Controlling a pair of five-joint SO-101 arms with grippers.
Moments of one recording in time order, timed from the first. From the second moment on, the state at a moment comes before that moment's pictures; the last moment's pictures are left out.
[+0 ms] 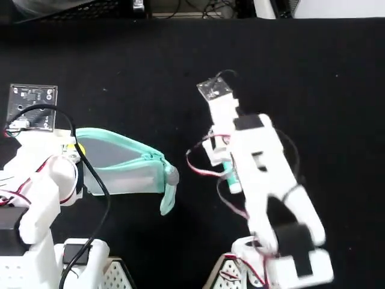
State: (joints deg) left arm -3.9 -52.8 18.8 95.8 -4.4; right arm -10.8 -9.8 33.6 64.5 11.6
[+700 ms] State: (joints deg) left arm -3.9 -52.8 18.8 95.8 -4.4; right arm -10.6 1.8 28.4 61.8 20.8
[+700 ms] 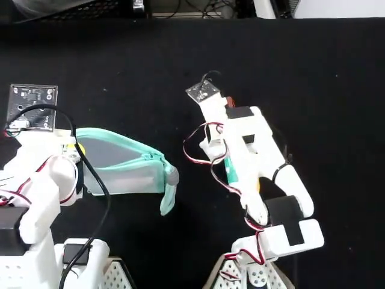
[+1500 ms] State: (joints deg) left arm -3.9 -52.8 18.8 95.8 -4.4; right arm -7.0 0.5 27.8 59.3 20.5
